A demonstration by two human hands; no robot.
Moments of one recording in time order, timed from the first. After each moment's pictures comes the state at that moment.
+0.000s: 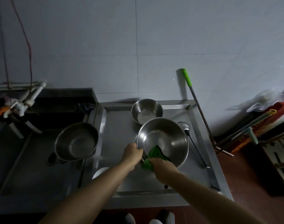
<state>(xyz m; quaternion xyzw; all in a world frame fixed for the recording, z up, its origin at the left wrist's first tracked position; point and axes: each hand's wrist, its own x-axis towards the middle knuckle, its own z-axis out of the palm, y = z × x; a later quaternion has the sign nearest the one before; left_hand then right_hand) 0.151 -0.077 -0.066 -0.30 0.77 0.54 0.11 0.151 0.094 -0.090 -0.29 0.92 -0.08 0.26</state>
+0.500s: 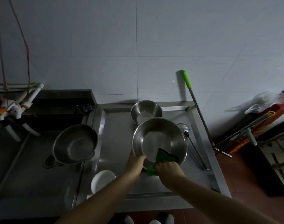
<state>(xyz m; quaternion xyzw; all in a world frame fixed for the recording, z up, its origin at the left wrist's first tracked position) 0.171 -0.063 -0.080 -0.36 0.64 0.67 0.12 0.156 0.104 -0.072 -0.35 0.91 0.11 0.20</state>
